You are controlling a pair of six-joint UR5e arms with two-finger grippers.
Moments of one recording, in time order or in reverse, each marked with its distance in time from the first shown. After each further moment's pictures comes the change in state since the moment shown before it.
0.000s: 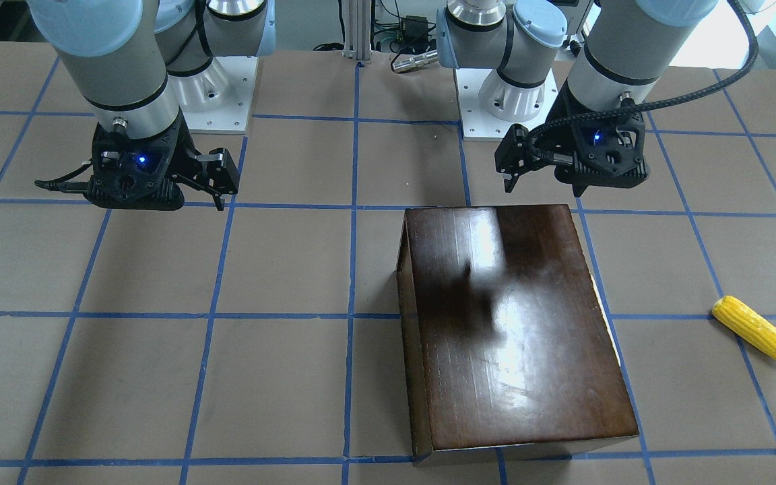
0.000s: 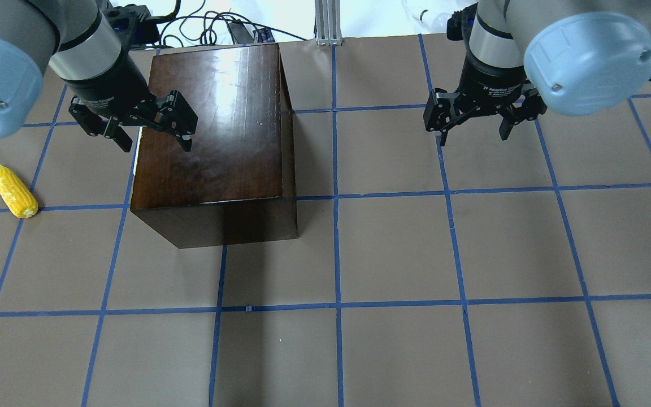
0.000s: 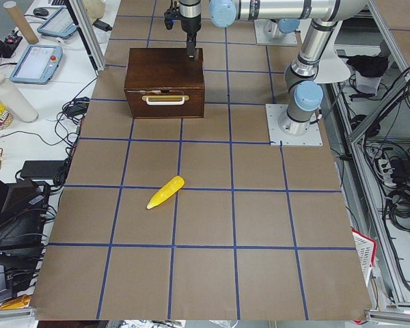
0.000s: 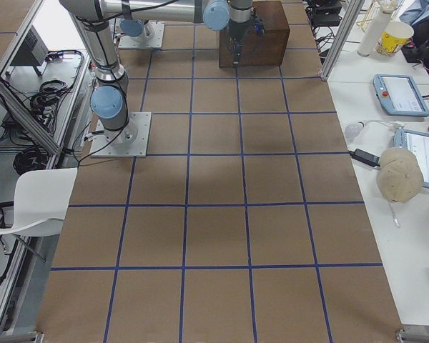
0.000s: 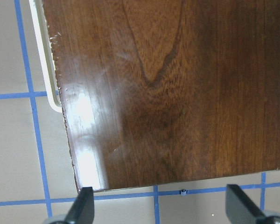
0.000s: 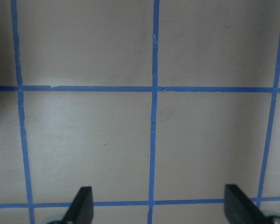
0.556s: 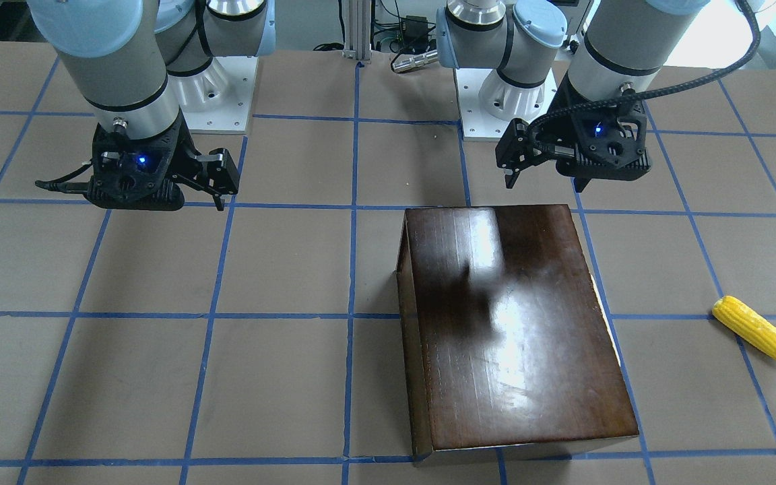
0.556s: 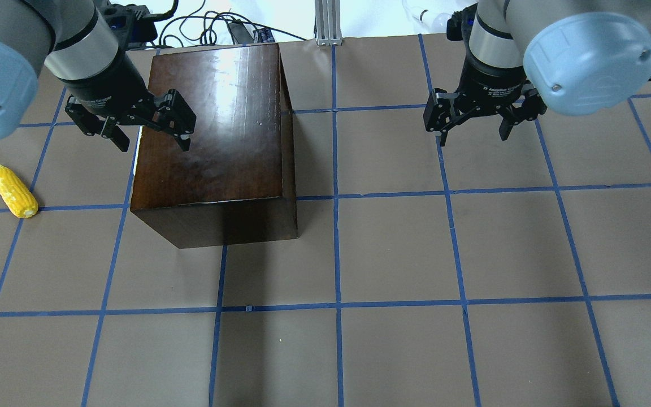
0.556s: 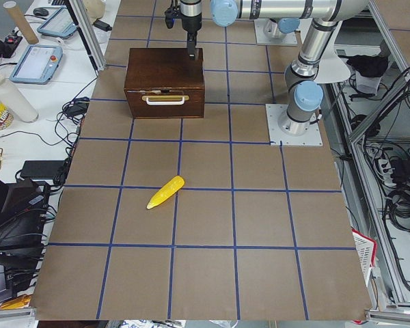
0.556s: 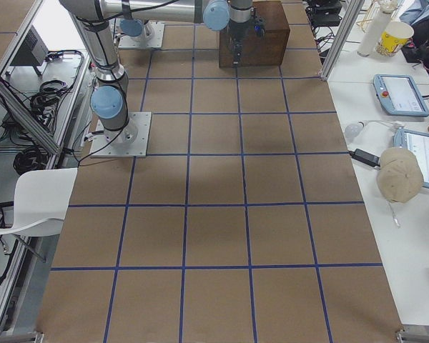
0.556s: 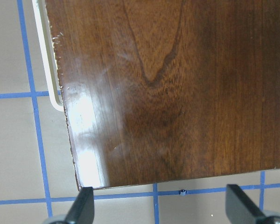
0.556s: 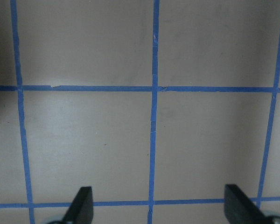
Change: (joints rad) left arm -0.001 0.012 0.000 -0.003 0.009 -0.007; right arm 0.000 0.000 0.000 0.000 0.000 0.000
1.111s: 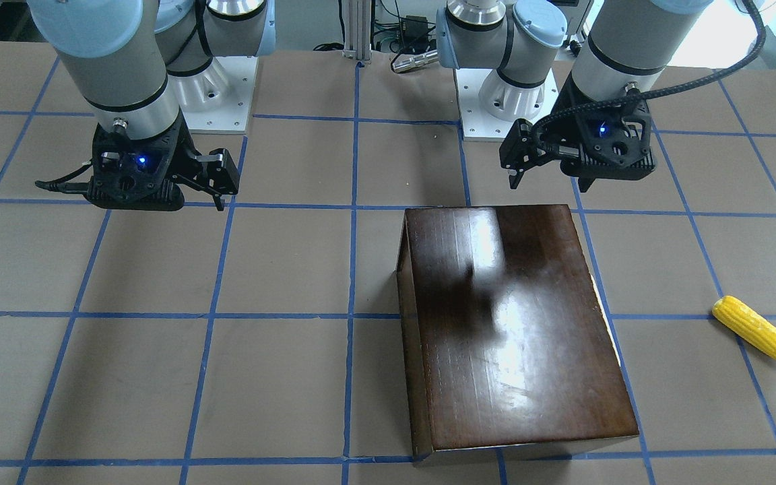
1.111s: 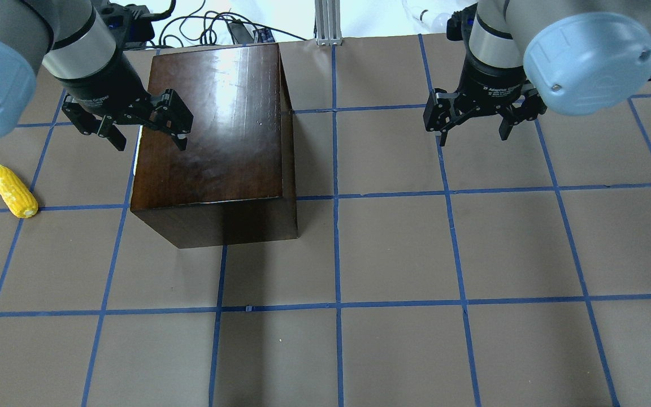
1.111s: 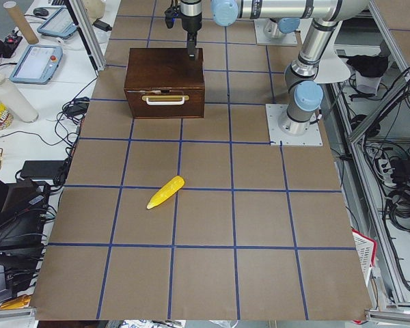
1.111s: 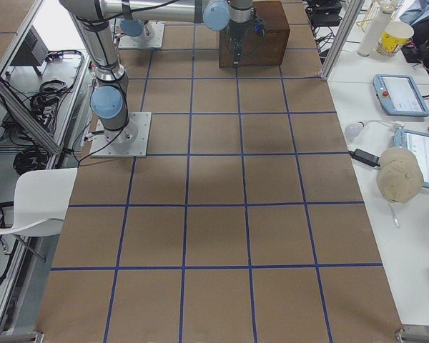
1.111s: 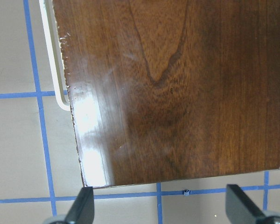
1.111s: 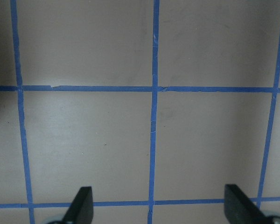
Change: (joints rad) left arm 0.004 0.001 0.000 0.001 0.005 0.004; right arm 0.000 0.000 0.000 0.000 0.000 0.000
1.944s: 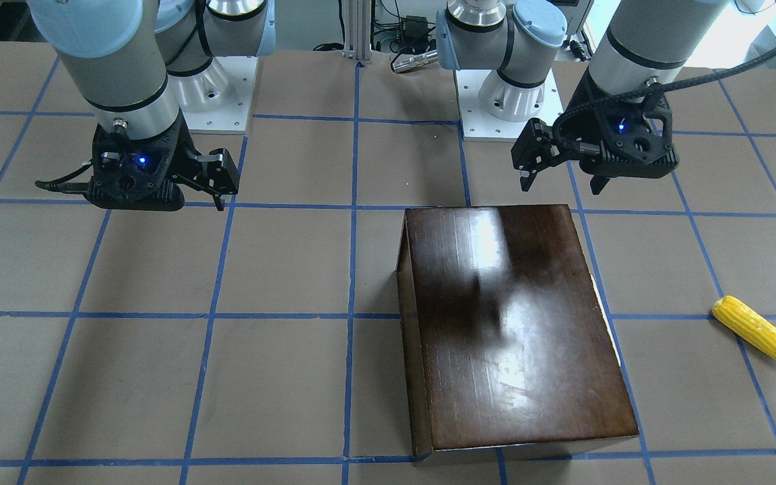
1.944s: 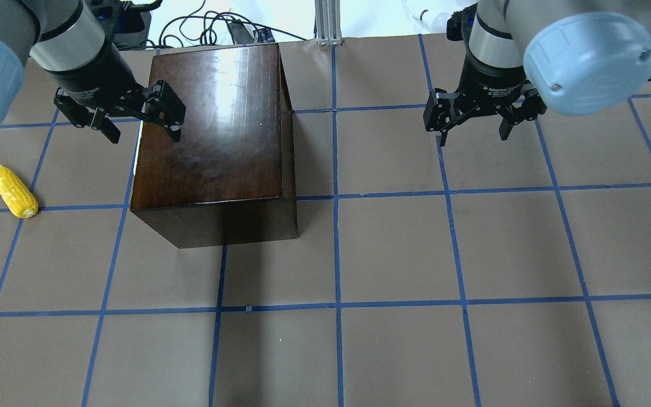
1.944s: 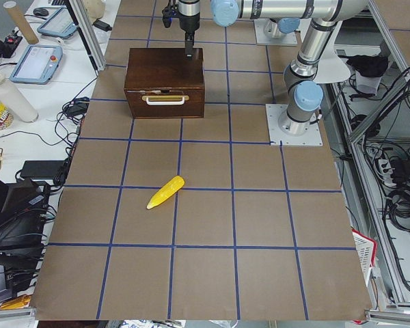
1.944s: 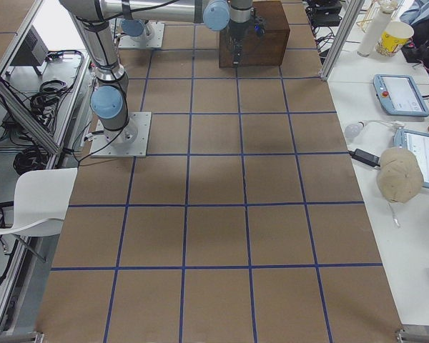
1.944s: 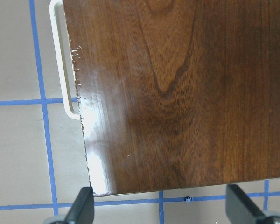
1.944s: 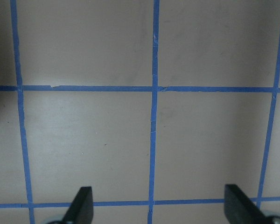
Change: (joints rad) left arm 0.033 -0.001 0.027 0.012 -0.013 0.010; right arm 0.000 0.000 0.000 0.000 0.000 0.000
